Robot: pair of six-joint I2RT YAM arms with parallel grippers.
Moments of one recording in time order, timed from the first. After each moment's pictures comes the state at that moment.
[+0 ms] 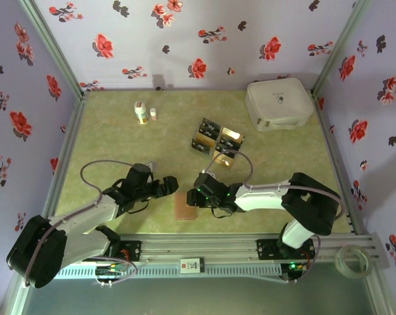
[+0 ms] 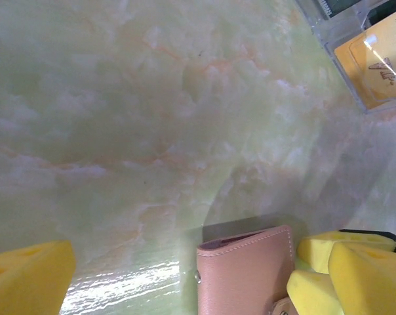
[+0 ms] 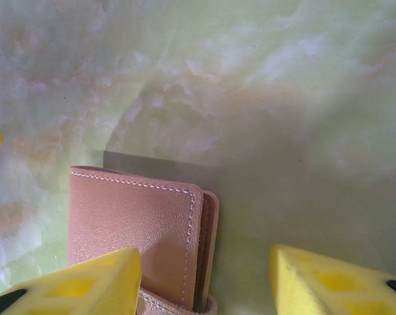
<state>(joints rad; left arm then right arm) -0.63 1.08 0.38 -0.08 0.17 -0.82 1.08 1.59 0.69 0.00 0.02 1.00</state>
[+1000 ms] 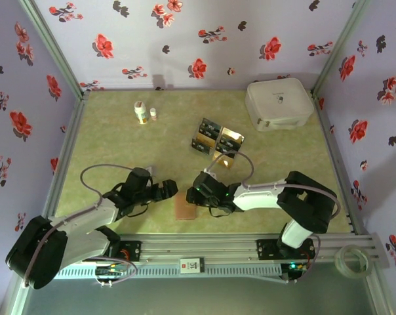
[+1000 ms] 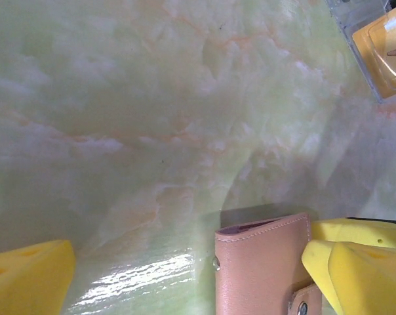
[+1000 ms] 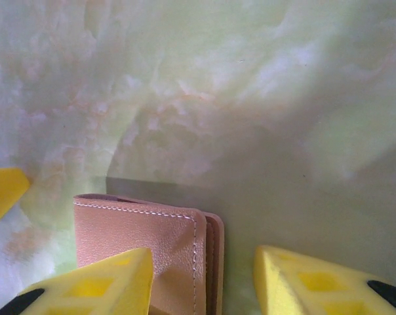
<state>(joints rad) -0.64 1.07 0.31 -0.04 0.17 -0.85 1.08 1.62 0.67 0.08 0.03 1.11</state>
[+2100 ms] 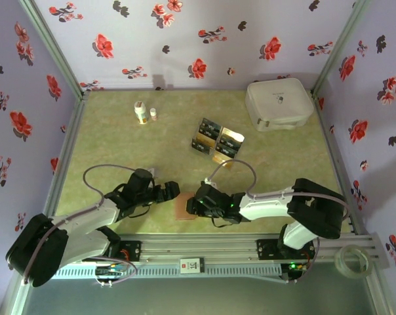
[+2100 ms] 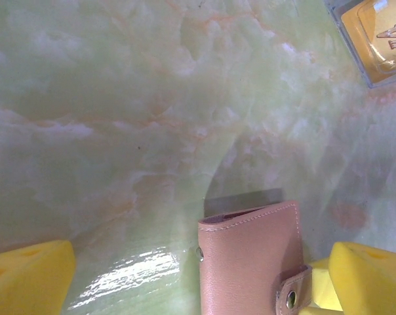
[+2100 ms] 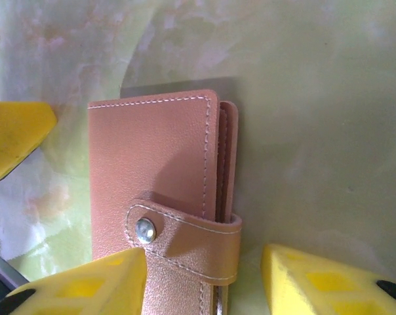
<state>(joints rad) -0.67 1.09 0.31 -0.01 0.18 -0.86 1.18 1.54 0.59 0.09 0.03 1.16</state>
